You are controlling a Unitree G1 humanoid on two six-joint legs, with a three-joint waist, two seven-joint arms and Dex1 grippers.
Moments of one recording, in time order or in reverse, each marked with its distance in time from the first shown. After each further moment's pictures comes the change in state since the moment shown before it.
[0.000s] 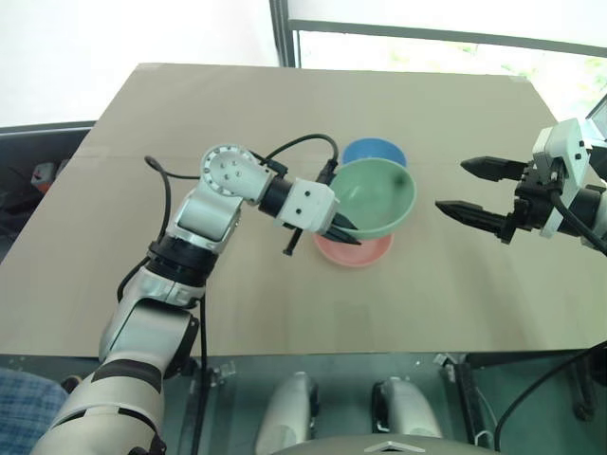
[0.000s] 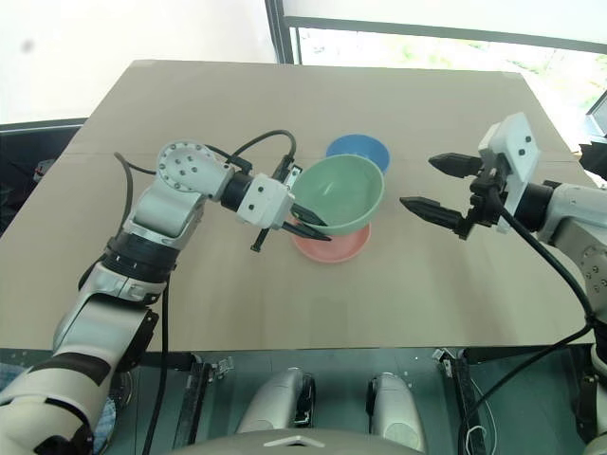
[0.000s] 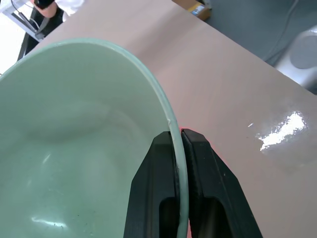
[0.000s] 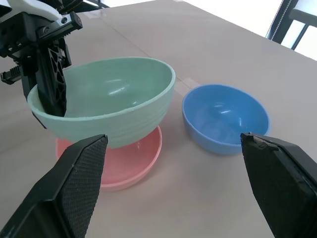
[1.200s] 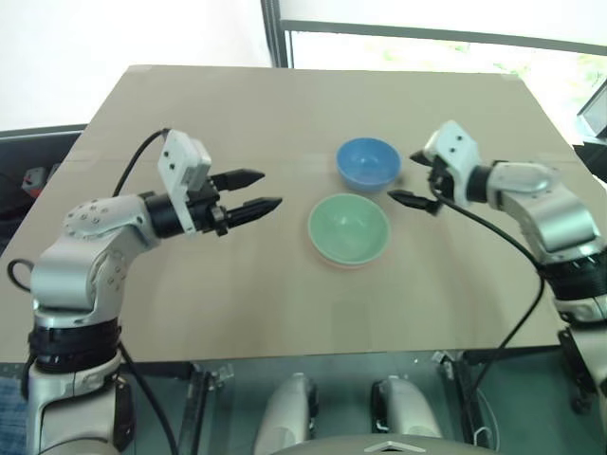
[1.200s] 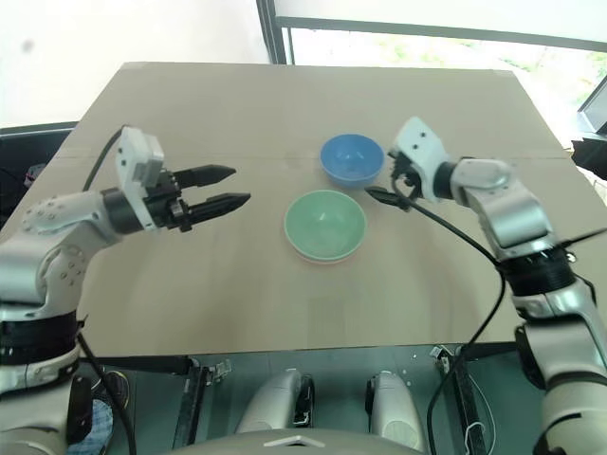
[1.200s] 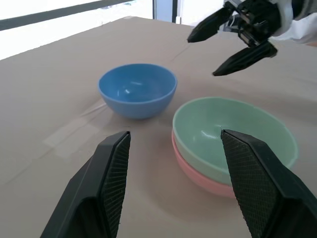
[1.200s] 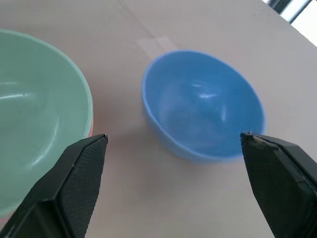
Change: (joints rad) left arm 0.539 0.205 0.612 -0.512 -0.385 0.839 0.587; right arm -0.446 0.263 0.537 0.626 -0.516 -0.361 -0.014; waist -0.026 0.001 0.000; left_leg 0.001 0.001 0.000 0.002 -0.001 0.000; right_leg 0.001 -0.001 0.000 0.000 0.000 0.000
